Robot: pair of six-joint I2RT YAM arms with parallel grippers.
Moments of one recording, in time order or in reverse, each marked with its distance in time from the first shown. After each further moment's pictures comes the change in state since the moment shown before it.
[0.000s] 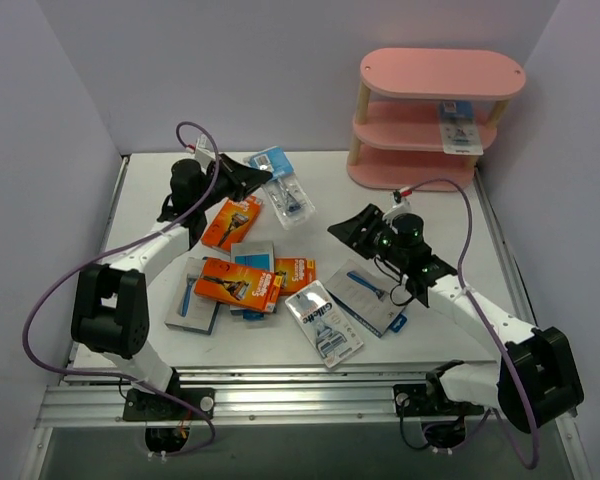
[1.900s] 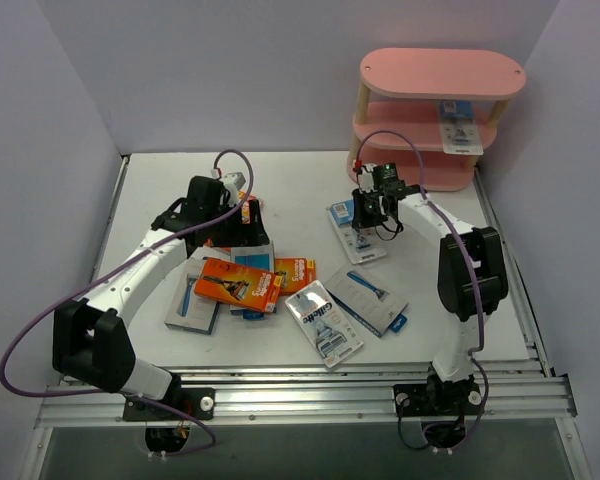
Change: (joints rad) left arm -0.143 -0.210 0.035 -0.903 -0.271 0.771; right arm -0.152 0.701 0.671 -0.615 0.031 -0.889
